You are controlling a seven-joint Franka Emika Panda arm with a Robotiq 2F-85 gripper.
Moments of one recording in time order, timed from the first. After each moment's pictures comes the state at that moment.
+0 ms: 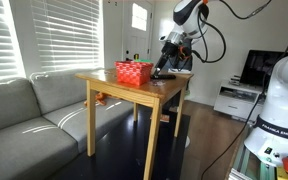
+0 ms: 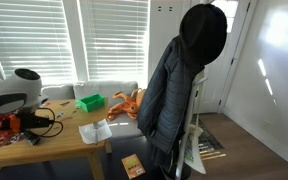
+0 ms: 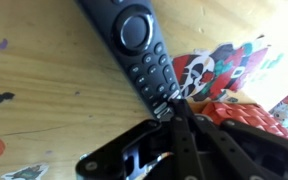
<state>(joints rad) 0.15 -0.18 -0.04 -2.41 0.66 2.33 -0.97</state>
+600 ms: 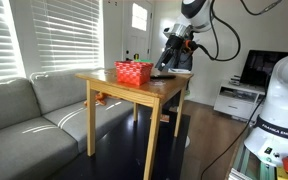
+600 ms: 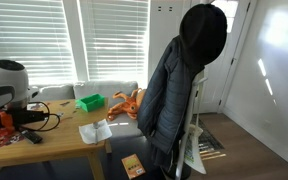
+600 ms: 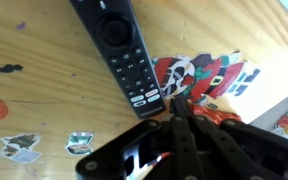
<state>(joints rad) 0.15 -0.31 -0.02 -2.46 0.53 2.33 -0.95</state>
